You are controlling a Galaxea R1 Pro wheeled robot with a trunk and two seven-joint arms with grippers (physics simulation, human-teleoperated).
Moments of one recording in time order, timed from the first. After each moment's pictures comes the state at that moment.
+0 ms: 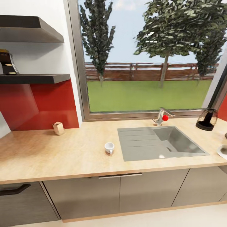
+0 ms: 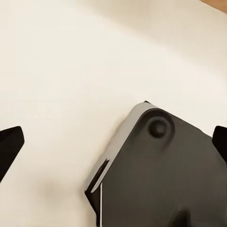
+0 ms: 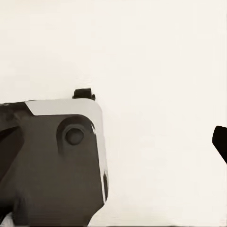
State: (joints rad) left arm 0.32 0.07 0.09 -0.43 0.53 -0.39 -0.07; right arm -0.17 -0.04 -0.43 -0.36 0.38 0.29 0.07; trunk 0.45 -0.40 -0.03
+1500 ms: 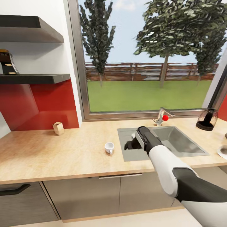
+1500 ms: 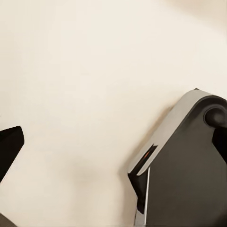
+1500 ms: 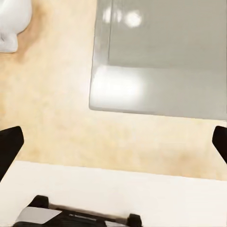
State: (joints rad) left arm 0.32 0.10 0.10 -0.36 0.55 -0.37 0.05; right arm -1.16 0.17 -0.07 -0.42 0.15 1.04 0.08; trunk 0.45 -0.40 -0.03
